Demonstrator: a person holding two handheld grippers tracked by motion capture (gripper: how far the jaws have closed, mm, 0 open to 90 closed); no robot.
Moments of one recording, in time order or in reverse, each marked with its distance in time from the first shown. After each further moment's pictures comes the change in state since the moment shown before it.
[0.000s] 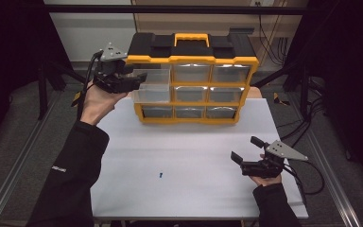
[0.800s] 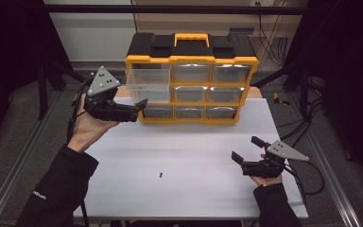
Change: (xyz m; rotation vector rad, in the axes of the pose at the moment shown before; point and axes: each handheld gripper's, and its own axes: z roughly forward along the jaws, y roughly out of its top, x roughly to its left) left arm -0.032 -0.037 -0.040 -0.069 -0.045 0.068; right arm 0.000 0.001 -0.001 -0.008 -0.002 0.000
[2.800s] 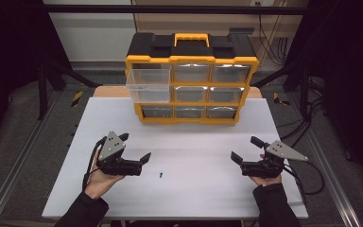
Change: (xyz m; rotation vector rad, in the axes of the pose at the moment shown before) left arm -0.058 -0.142 0.012 0.037 -0.084 -0.111; right arm 0.001 -0.001 0.001 0.003 0.000 -0.001
